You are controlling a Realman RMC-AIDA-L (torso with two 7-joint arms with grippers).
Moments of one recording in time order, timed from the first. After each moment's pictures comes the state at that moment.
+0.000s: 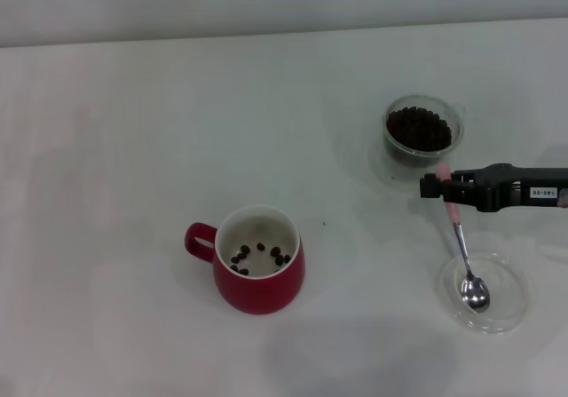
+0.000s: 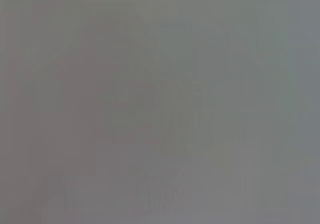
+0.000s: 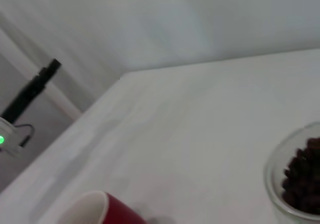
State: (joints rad) left arm -0.51 -2.08 2.69 0.10 -1.63 1.23 -0.10; right arm 0.47 1.78 -1.46 -0.24 -1.20 -1.36 1.55
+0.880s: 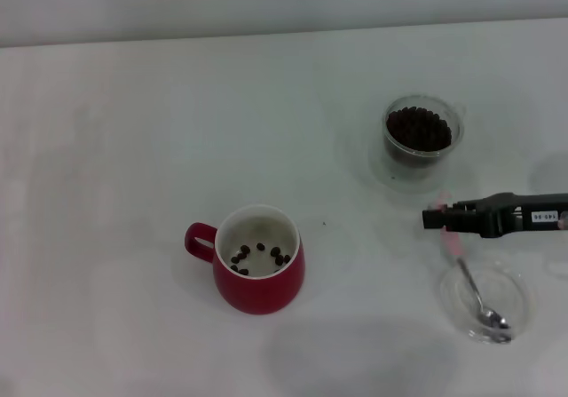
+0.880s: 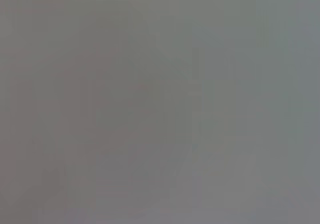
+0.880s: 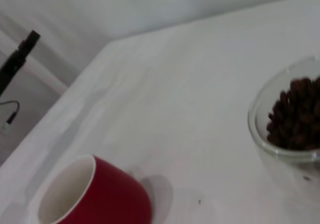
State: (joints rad) left arm -0.51 -2.08 2.69 0.10 -1.63 1.22 -0.10; right arm 0.46 1.78 -1.47 -0.23 -1.29 -1.35 1.64
